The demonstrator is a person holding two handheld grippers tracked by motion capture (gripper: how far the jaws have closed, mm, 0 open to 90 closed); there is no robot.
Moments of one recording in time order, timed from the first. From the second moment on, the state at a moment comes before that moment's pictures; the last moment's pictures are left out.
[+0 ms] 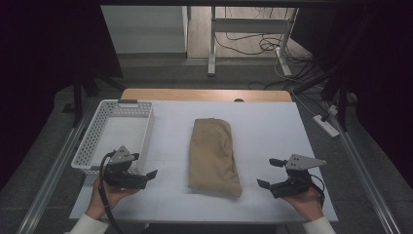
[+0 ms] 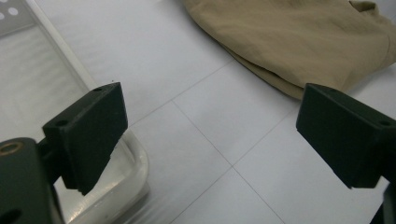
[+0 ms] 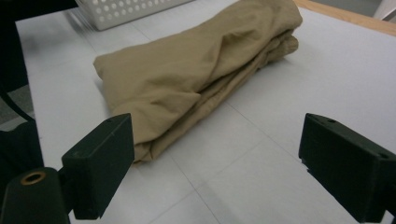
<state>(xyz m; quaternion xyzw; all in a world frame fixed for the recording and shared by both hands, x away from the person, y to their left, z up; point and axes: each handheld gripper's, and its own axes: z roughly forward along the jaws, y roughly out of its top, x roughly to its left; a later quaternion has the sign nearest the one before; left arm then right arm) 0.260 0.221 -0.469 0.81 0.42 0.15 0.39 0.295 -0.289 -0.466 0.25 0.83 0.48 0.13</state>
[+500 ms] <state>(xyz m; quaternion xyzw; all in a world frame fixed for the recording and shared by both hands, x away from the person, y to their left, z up) 0.264 0.215 -0.468 0.81 0.41 0.16 0.39 0.288 -0.277 -0.459 0.23 0.84 0.48 0.13</state>
